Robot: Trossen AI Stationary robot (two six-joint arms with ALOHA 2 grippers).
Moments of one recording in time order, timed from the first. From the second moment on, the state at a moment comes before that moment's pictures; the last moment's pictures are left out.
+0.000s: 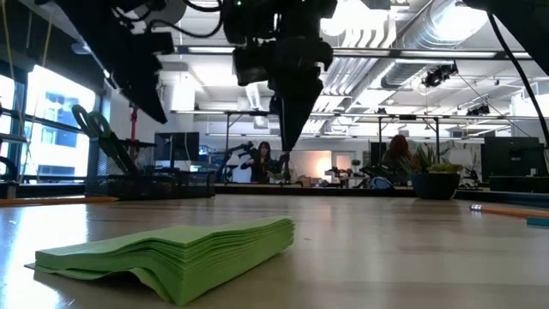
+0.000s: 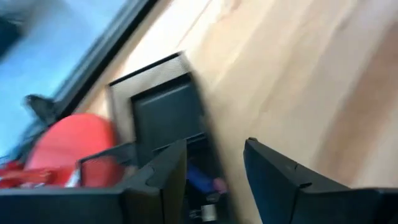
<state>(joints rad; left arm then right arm) 0.10 1.08 0.72 -0.69 -0.58 -0.37 -0.01 2.18 1.93 -1.18 -0.12 -0.09</state>
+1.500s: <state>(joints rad) -0.18 1.08 0.76 -0.29 -0.50 0.12 0.44 1.51 0.76 -0.63 -0.02 0.38</state>
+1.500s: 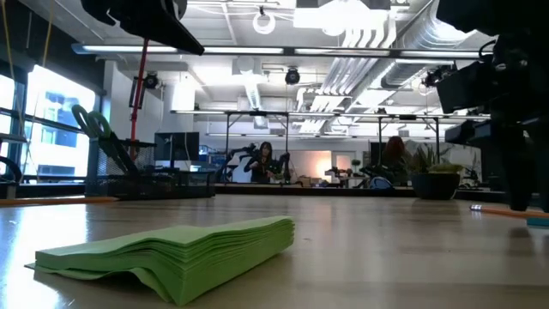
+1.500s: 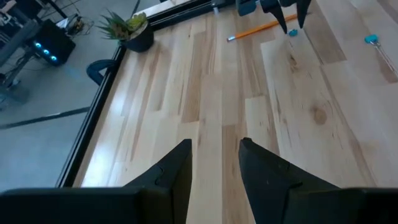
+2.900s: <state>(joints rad) -0.18 1.08 0.76 -0.36 -0.50 0.04 0.42 1.58 0.91 -0.60 0.16 0.04</state>
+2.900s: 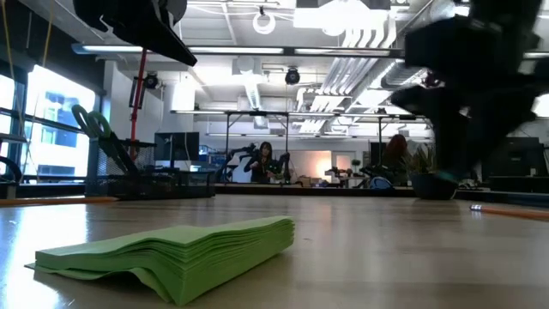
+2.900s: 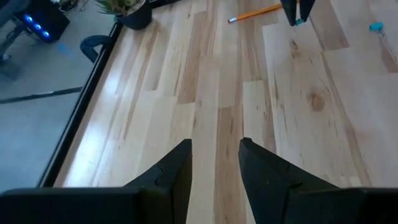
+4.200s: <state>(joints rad) -0.19 0.99 0.74 -0.49 -0.56 0.17 -0.10 1.92 1.34 0.03 -0.29 -0.15</state>
